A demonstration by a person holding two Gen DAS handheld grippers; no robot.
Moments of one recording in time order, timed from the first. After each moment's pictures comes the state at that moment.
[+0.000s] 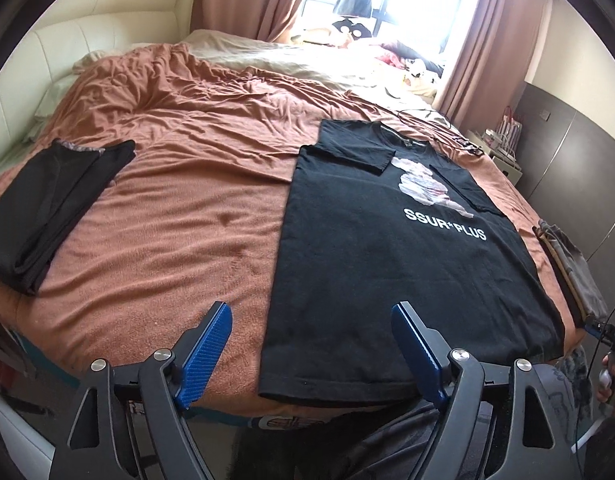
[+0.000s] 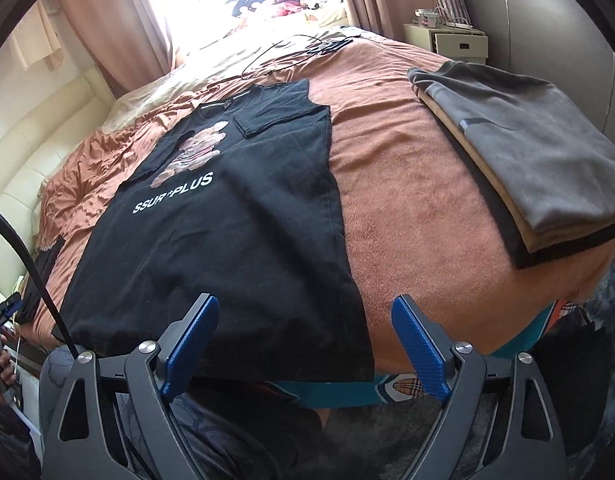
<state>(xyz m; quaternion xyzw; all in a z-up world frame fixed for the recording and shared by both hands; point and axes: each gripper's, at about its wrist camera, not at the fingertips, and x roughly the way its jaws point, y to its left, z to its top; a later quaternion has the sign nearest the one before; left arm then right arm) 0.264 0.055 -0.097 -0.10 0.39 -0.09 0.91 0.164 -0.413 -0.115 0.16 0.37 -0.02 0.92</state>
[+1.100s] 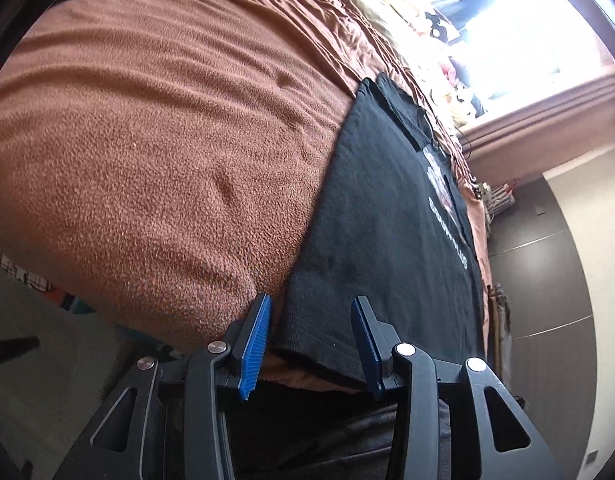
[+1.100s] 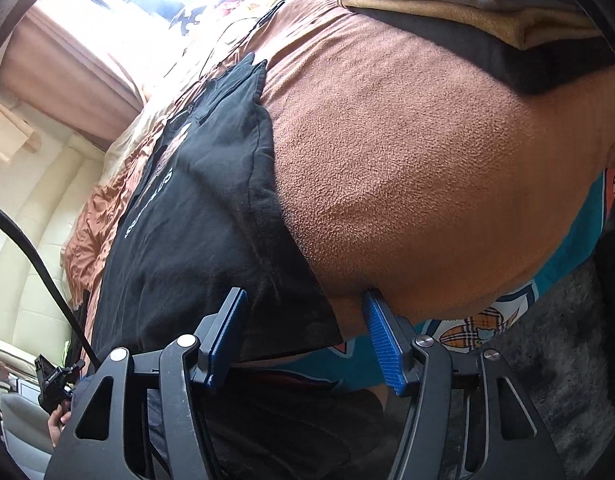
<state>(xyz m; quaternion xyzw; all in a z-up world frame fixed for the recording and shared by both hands) 0.274 0.111 -0.205 -0.38 0.47 -0.12 0.79 0.153 -0.451 -0.212 0.33 0.37 -0.01 0.87</state>
